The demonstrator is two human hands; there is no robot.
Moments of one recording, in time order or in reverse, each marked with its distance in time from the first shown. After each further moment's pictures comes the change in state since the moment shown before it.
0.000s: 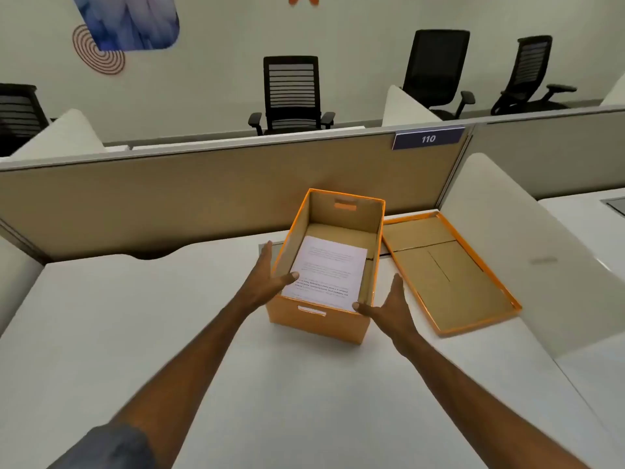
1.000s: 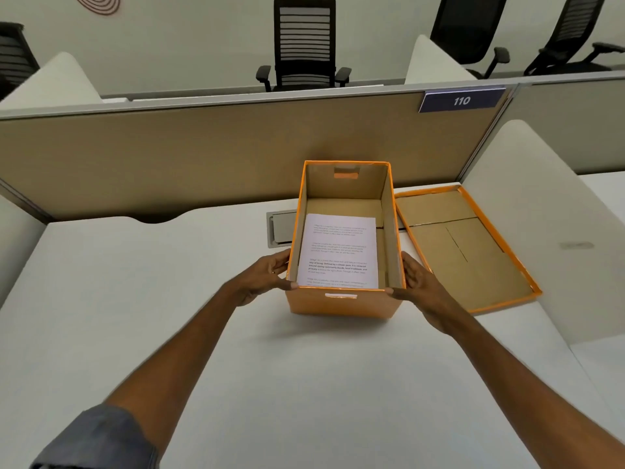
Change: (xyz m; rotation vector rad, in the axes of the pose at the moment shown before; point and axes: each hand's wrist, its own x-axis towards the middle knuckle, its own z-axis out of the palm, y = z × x) left_hand 0.005 -0.050 -0.003 -0.298 -0.371 -0.167; right_hand 0.026 0.019 -0.045 0.198 -0.395 -0.084
